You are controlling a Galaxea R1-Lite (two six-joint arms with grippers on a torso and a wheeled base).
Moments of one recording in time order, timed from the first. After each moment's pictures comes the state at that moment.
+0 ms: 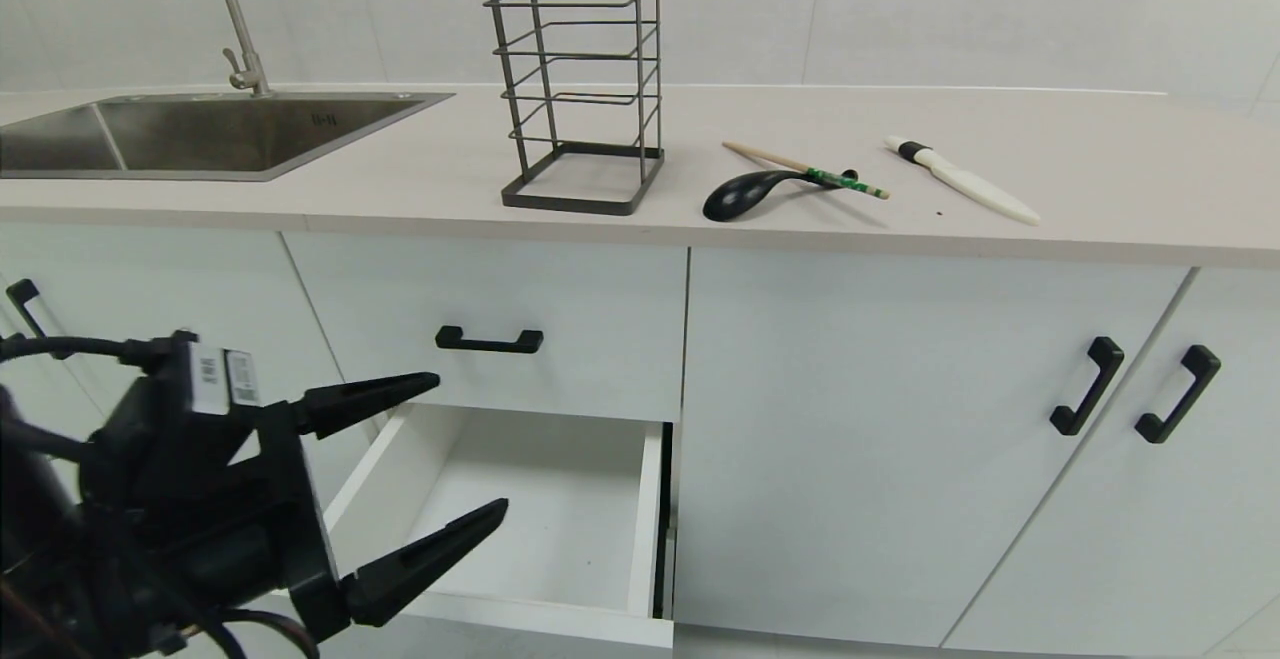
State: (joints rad) left arm -0.46 1.27 -0.23 -0.95 -0.43 0.22; right arm 0.00 0.02 0.00 0.01 0.04 0.02
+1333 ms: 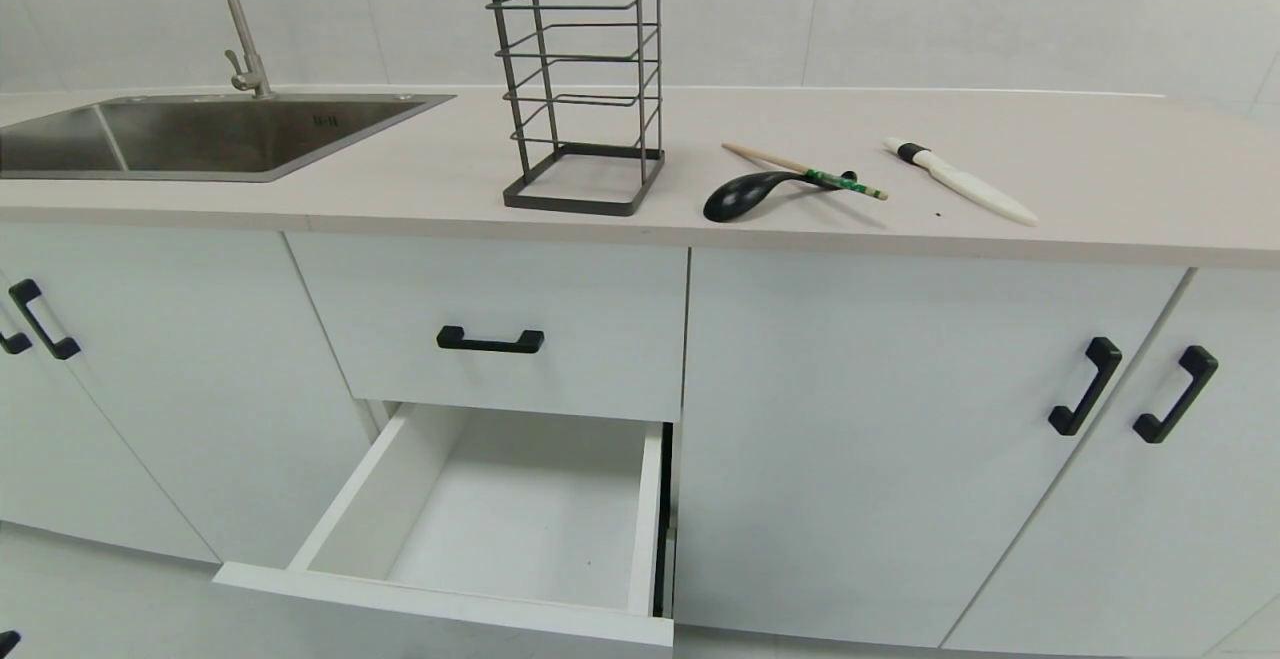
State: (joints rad) left arm -0.04 0.12 0.00 -0.12 -0.20 0.19; right arm 0.00 0.02 0.00 0.01 0.04 0.02
